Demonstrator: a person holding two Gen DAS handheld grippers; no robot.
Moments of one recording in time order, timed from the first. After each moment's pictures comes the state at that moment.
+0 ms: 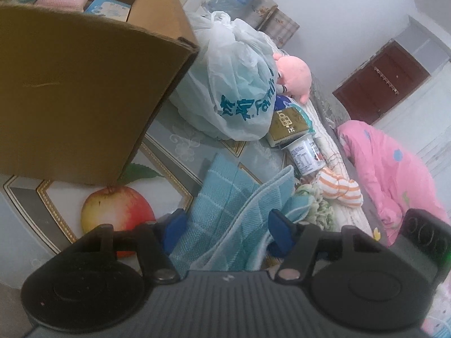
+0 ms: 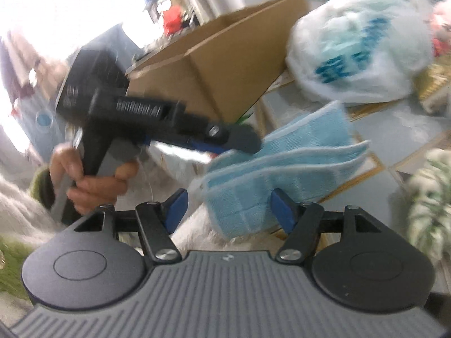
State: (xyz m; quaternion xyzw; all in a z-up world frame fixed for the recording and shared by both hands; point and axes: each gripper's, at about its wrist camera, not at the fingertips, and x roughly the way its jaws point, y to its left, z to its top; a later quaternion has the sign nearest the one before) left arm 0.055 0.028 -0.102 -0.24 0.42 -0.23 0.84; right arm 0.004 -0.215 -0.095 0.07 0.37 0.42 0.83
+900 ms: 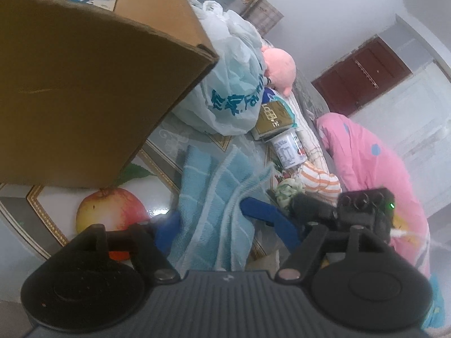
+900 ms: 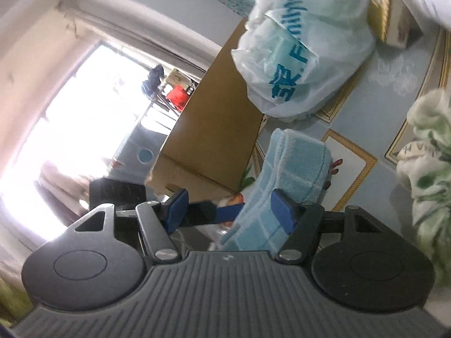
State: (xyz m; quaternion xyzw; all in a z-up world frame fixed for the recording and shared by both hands) left arm 0.069 0.045 -0.108 -0.26 0.44 -0.29 0.81; right arm 0.074 -0.254 -0.143 0.37 0.38 0.42 0.73
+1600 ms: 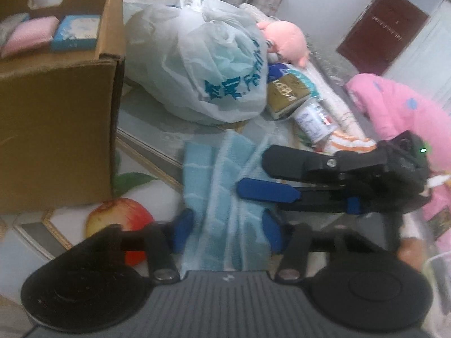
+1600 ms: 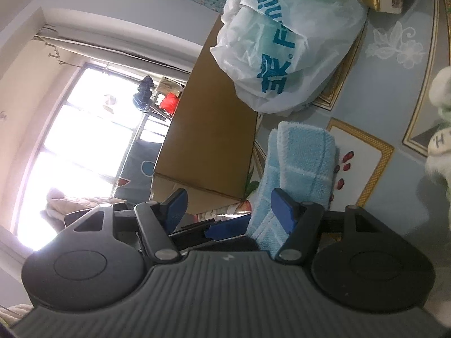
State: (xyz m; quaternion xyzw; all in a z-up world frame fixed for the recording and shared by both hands) left arm 0.059 0.002 -0.091 -0.11 0.45 -0.23 0.85; right arm 0.083 -0.234 -0.144 0.41 0.41 0.40 0.72
